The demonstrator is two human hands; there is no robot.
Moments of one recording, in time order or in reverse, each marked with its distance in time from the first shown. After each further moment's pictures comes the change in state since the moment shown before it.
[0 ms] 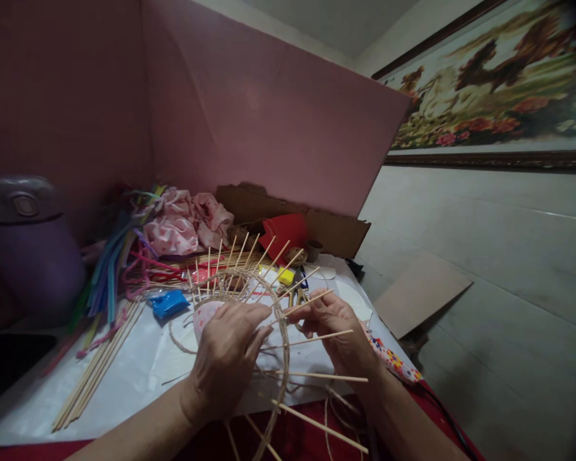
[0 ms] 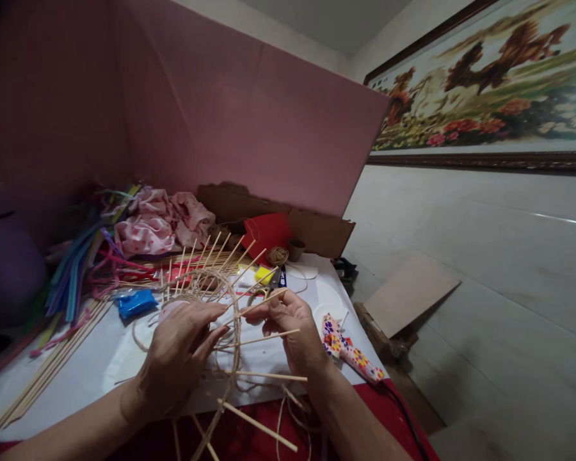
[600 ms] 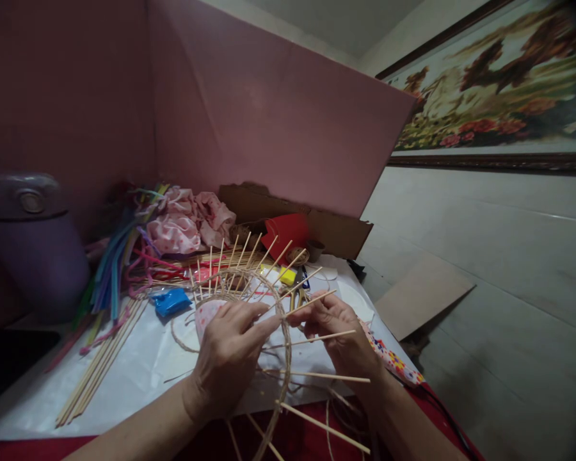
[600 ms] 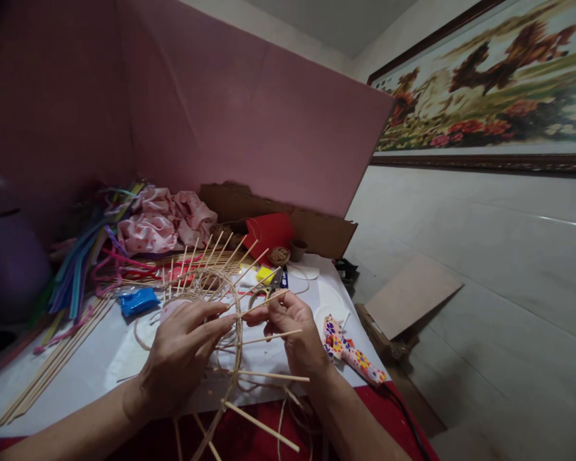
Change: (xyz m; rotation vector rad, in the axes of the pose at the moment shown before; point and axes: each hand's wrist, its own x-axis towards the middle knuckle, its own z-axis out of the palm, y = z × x) left_hand -0.001 -0.001 -0.001 0.028 -0.032 0.051; right_hand -0.004 0.000 0.002 -0.060 0.015 0.025
